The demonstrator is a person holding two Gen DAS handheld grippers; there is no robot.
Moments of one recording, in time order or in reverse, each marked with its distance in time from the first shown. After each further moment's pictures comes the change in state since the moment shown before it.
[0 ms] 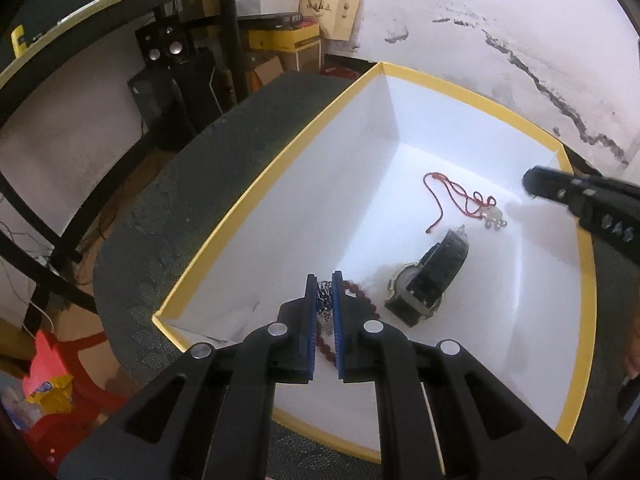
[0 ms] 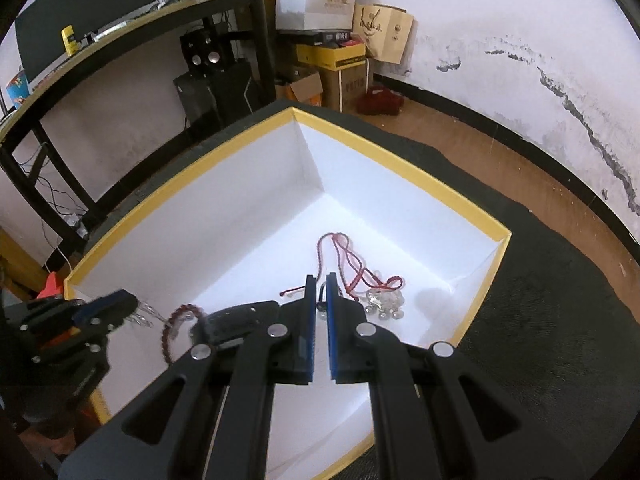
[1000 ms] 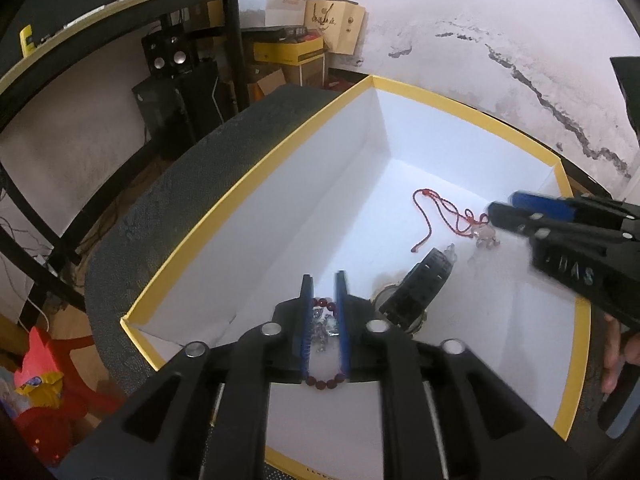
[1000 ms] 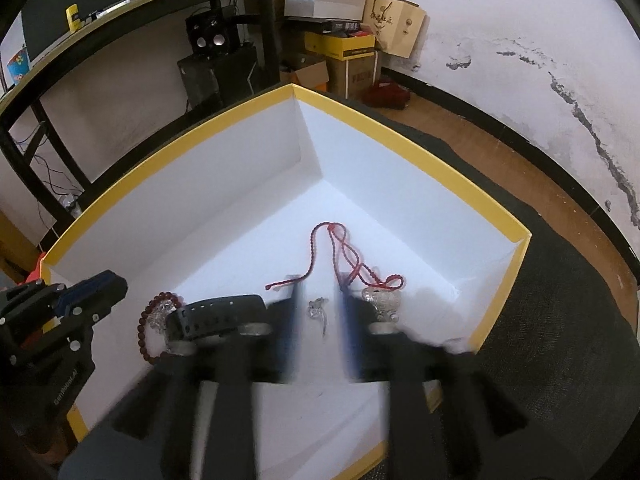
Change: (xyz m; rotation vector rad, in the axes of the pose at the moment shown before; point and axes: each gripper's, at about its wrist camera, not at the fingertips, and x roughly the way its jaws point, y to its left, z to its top) left arm 0.002 -0.019 0.002 -0.004 -0.057 0.019; right arm 0.012 0.000 -0.002 -0.055 -0.015 -0.006
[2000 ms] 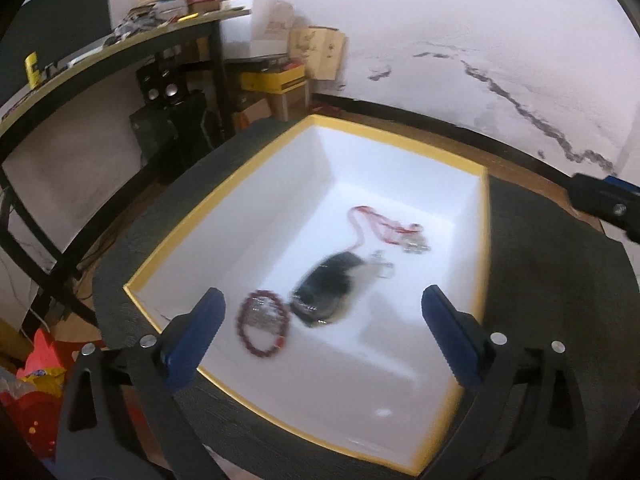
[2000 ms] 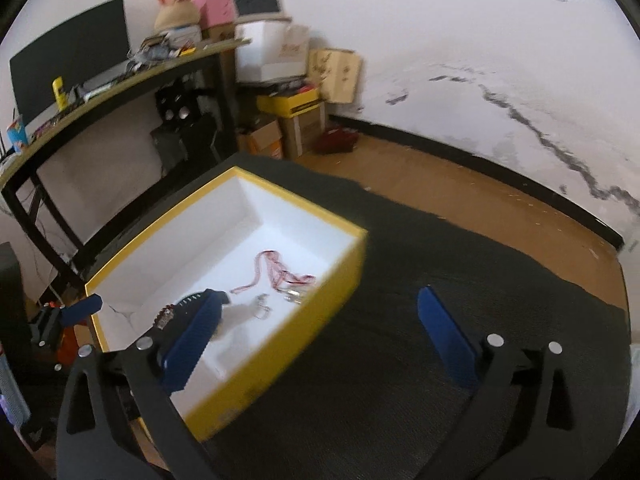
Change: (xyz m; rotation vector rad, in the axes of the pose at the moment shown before) left arm -0.076 -0.064 -0.015 0.039 -0.092 -0.027; right arm -0.165 -0.076 -0.053 0.170 -0.171 -0.107
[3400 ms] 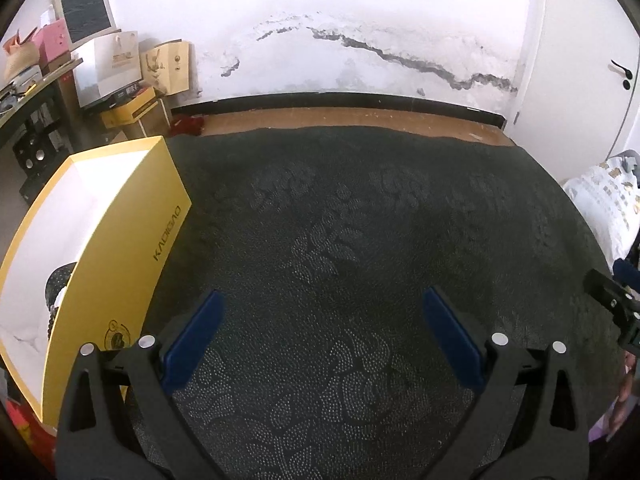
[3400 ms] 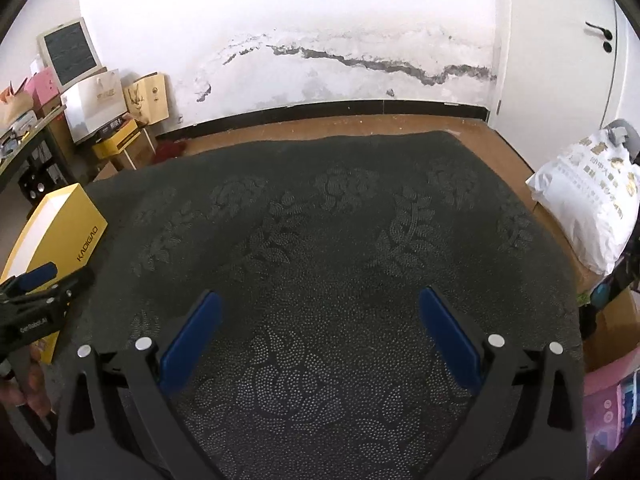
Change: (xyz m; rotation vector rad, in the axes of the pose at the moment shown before) left arm -0.002 -0.258 -0.057 0.305 0.034 -0.274; right arm -0.099 -0.264 -0.224 0.426 0.013 -0.360
